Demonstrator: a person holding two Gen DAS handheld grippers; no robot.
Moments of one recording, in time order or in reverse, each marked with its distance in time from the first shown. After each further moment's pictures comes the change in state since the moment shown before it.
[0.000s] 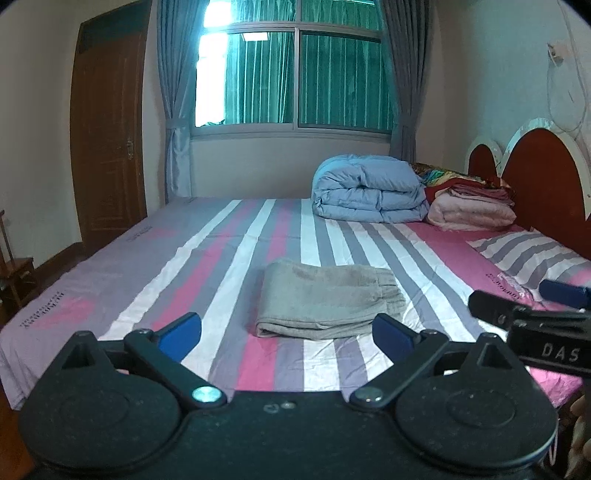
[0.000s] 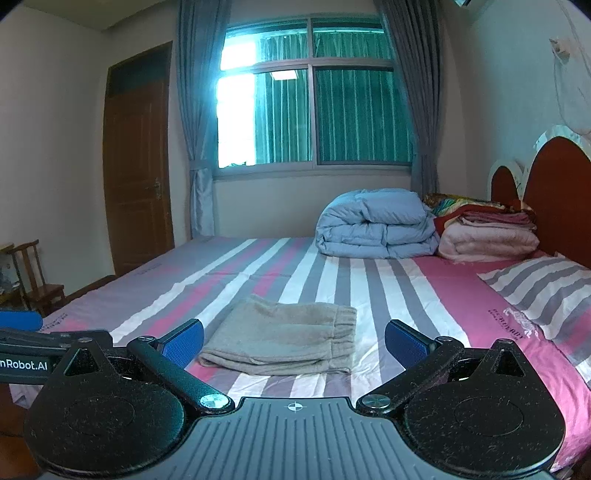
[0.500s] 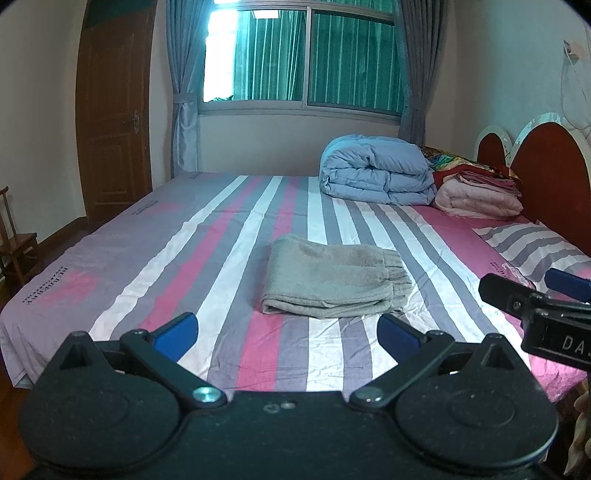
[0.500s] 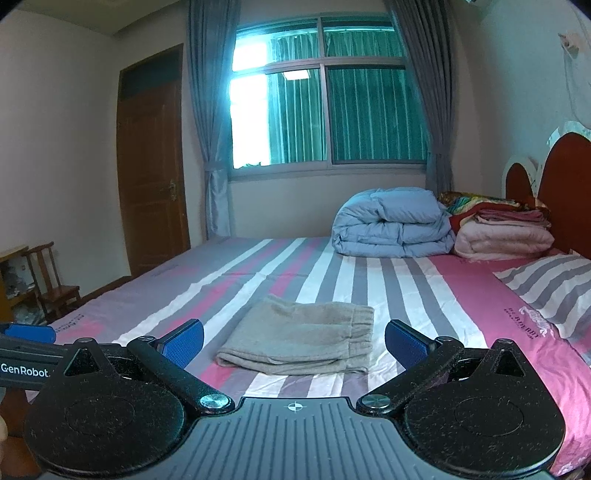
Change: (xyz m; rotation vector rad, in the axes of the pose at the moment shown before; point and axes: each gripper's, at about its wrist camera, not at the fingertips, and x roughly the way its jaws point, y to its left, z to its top) left arm 0.005 0.006 -0.004 -0.026 0.080 0.013; right arm -0.003 0.006 0.000 -0.001 -0.006 0.050
